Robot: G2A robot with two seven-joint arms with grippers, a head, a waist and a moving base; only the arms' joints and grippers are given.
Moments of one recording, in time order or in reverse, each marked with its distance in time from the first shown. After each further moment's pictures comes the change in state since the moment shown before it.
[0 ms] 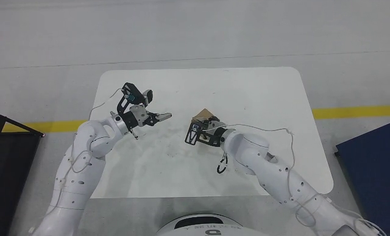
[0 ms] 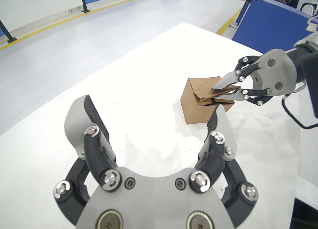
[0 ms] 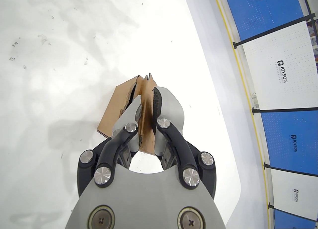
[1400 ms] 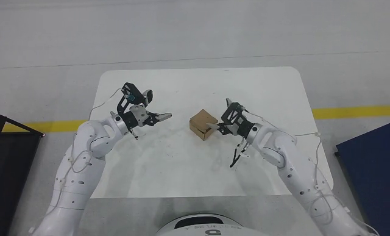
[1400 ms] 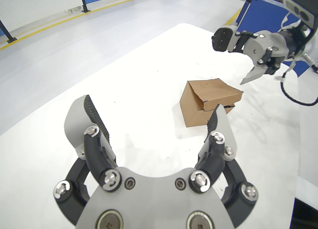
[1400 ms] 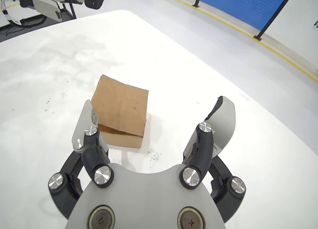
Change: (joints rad) left arm 0.001 0.000 0.004 -0.009 0.004 -0.003 -0.001; right arm -0.103 0.021 0.296 0.168 0.468 -0.106 -0.360
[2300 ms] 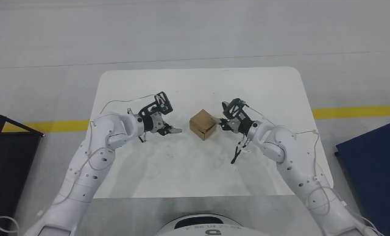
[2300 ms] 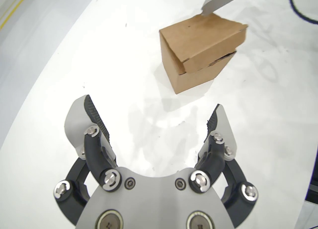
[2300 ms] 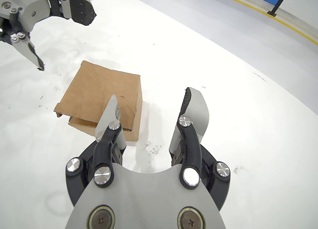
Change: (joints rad) left arm -0.124 0.004 0.188 -0.019 0.172 -0.022 -0.272; right arm 0.036 -0.010 0.006 0.093 0.111 -0.017 0.033
